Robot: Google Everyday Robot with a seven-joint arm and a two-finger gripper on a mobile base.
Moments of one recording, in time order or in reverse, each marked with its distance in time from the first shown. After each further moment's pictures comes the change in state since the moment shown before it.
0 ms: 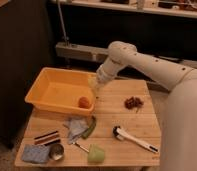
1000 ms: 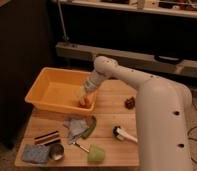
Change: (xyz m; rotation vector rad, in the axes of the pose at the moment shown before) arm -0.016 0.009 0.114 -0.151 0.061 -0.177
